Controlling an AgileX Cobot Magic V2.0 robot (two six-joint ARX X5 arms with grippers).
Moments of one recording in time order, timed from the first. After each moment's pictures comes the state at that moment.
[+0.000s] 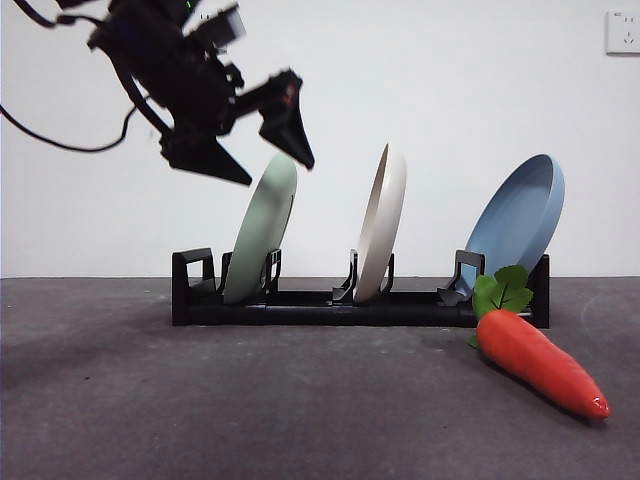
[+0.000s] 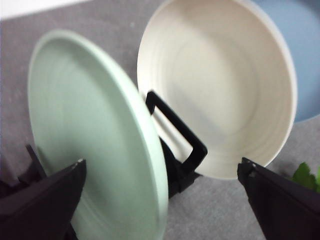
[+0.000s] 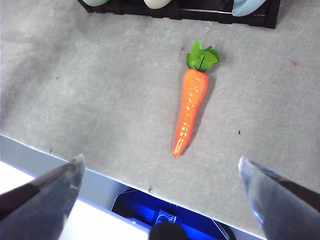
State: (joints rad) left arm -0.43 1.72 1.28 -0.10 0.23 0.01; right arm 0.07 0.74 1.03 -1.19 -0.42 -0.06
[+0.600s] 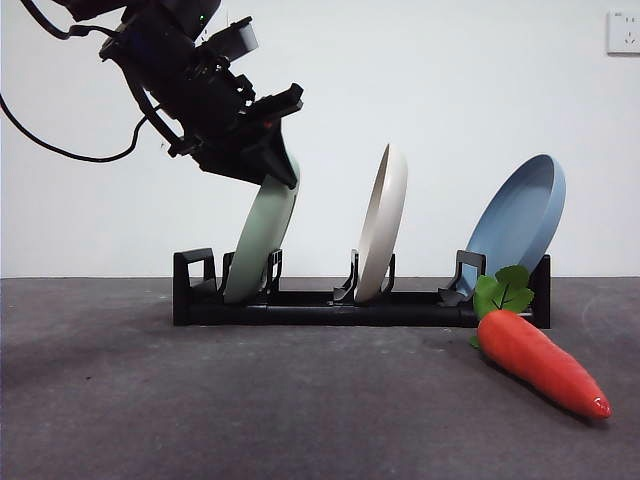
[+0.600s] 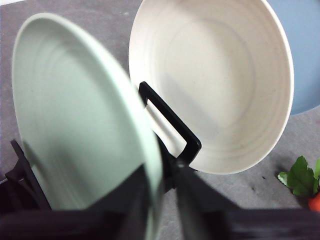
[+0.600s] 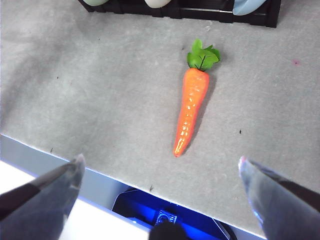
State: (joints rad) left arm -0.45 1.74 1.28 -0.10 0.22 0.01; right arm 0.07 0.74 1.03 -1.19 -0.42 -0.06
